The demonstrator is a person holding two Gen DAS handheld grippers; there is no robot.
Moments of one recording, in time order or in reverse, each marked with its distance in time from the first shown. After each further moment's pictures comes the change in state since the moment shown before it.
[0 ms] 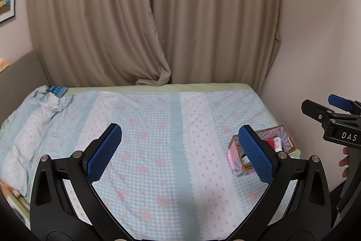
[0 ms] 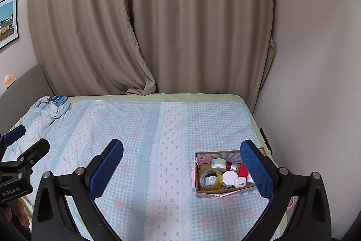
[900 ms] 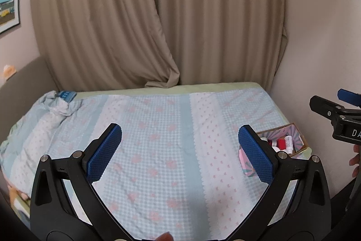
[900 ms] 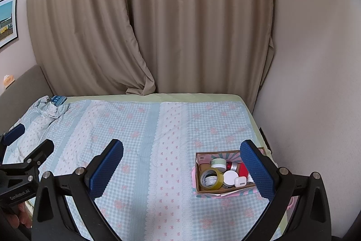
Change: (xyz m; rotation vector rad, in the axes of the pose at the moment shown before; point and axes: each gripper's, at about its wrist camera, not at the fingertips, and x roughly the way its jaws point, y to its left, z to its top) left arm 0.006 0.006 -0.002 0.033 -0.013 0.056; right arm 0.004 0.006 0.003 0.002 0.004 -0.008
